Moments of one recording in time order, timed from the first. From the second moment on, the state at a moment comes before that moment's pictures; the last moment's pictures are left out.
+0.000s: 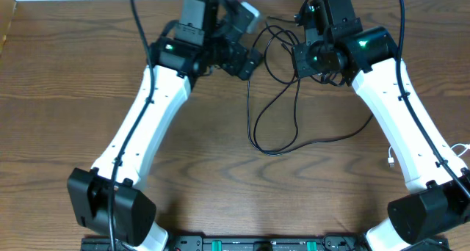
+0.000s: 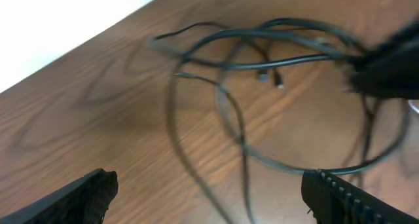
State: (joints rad) left arm -0.35 1.73 1.64 -0.70 0.38 0.26; right arm 0.37 1.75 1.76 -1.02 -0.06 0.13
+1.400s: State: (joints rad) left arm -0.40 1.75 1.64 -0.67 0.52 0.28; right arm 0.39 1.57 1.76 -1.03 -0.18 0.09
